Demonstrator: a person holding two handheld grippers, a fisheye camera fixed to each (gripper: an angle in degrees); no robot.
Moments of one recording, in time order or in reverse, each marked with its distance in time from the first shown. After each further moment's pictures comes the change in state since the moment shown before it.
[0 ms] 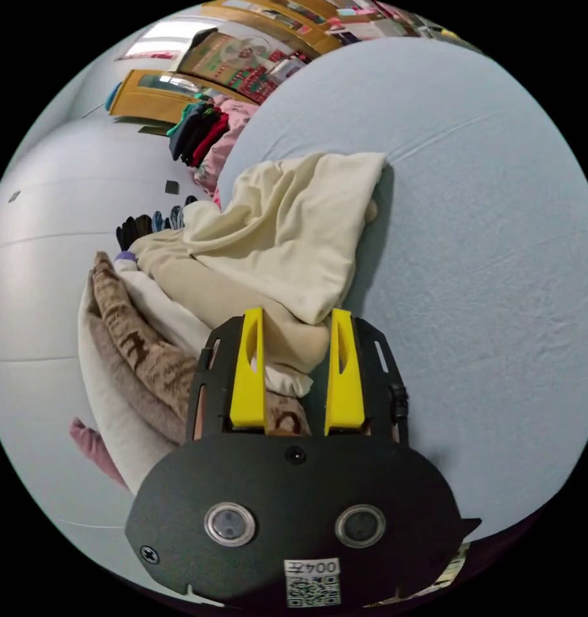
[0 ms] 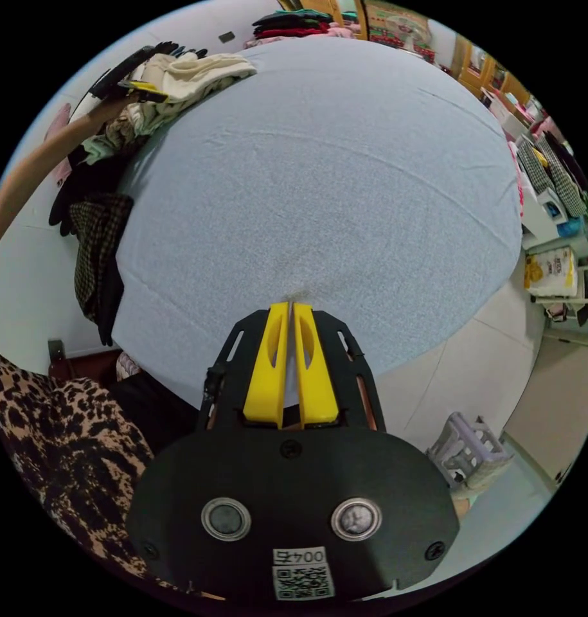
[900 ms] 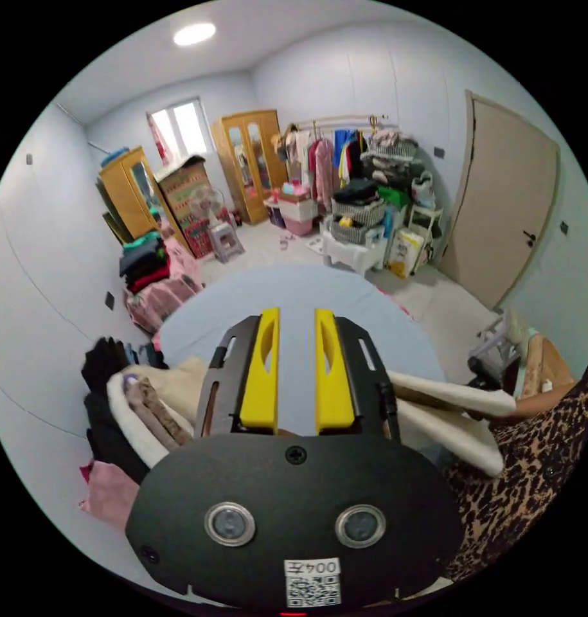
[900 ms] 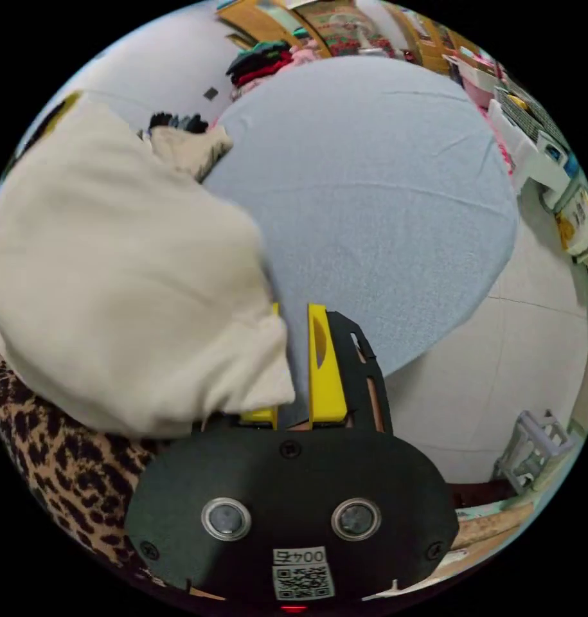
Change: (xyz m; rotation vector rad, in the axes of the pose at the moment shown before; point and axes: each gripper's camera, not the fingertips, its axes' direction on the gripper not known) left arm -0.169 0.062 -0.192 0.701 0.721 -0.087; right arm 0.106 -0.057 -0.101 0.189 -0.284 0.139
